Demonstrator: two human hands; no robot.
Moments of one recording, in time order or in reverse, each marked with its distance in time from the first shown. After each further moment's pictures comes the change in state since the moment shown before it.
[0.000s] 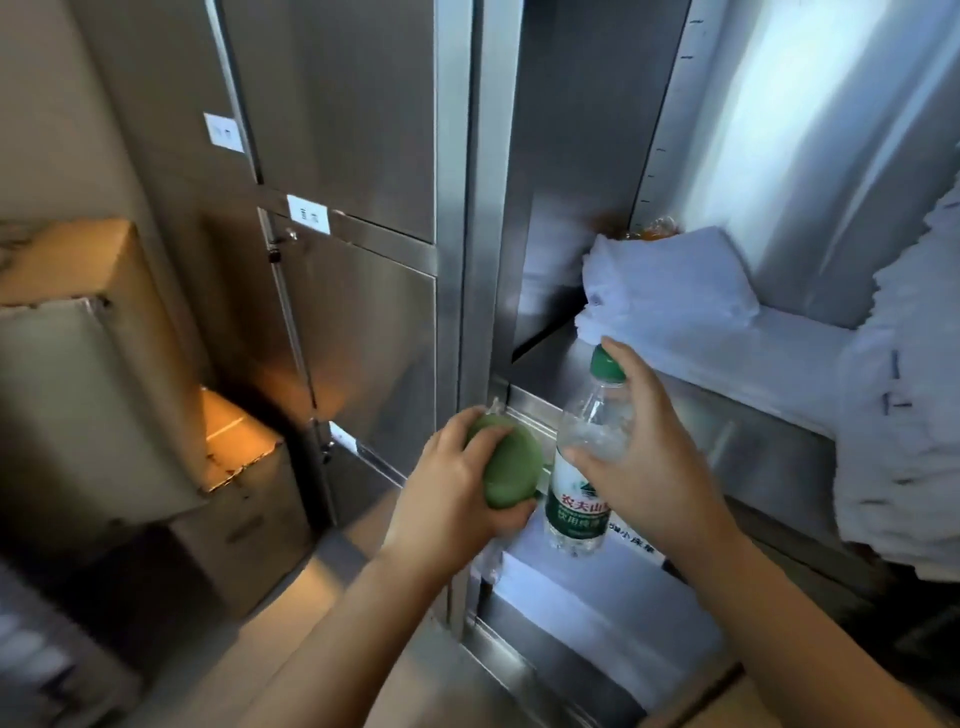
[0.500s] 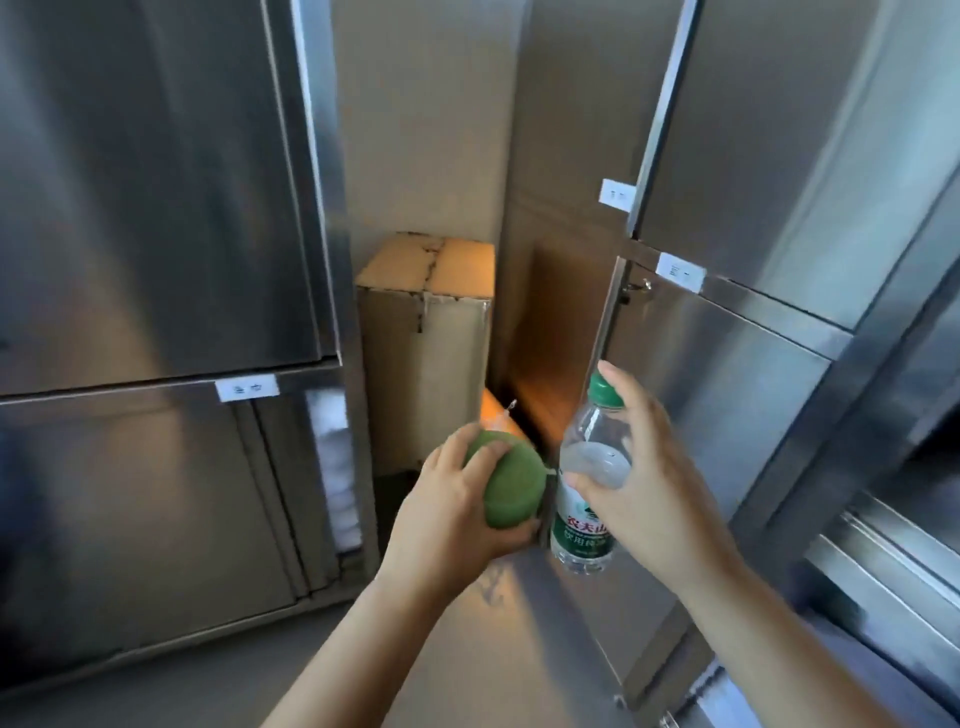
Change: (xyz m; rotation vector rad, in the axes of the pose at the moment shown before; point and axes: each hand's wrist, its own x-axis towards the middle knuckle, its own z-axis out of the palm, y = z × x) left_hand -0.187 -0.136 -0.239 0.276 0.340 -0.398; right_hand -0.008 -0.249 0.213 0.212 -0.287 -0.386
